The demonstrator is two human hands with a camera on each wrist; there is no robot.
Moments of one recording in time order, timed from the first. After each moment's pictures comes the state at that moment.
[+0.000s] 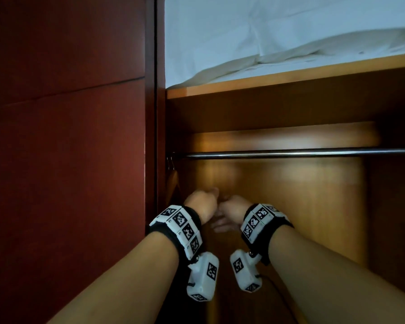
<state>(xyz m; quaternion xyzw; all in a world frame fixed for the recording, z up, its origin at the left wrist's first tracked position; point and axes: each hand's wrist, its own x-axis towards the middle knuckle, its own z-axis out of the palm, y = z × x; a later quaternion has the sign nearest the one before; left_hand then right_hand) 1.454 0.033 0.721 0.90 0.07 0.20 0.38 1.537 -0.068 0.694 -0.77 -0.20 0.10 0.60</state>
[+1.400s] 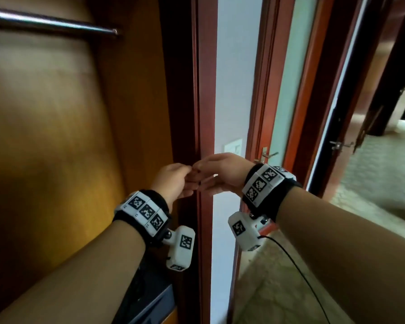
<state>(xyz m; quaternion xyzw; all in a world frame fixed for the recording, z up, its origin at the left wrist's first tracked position) 1.298 -0.304 0.516 0.69 -0.26 -0.23 0.64 1.190 -0.421 0.551 -0.76 0.19 -0.11 0.61</state>
